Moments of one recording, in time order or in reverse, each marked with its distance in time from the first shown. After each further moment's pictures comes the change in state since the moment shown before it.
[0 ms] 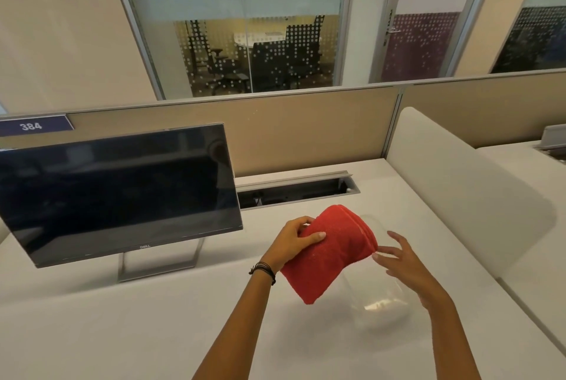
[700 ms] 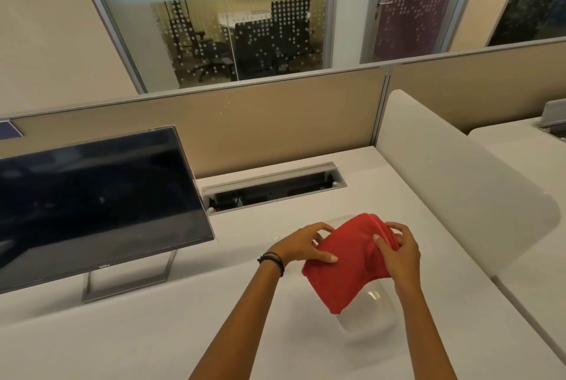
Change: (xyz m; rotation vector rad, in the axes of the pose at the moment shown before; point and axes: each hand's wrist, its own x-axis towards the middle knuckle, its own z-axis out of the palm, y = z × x) left_hand 0.079 0.013 0.048 0.284 -0.397 -0.172; right_hand 0.069 0.021 -0.016 0.089 0.521 -0.107
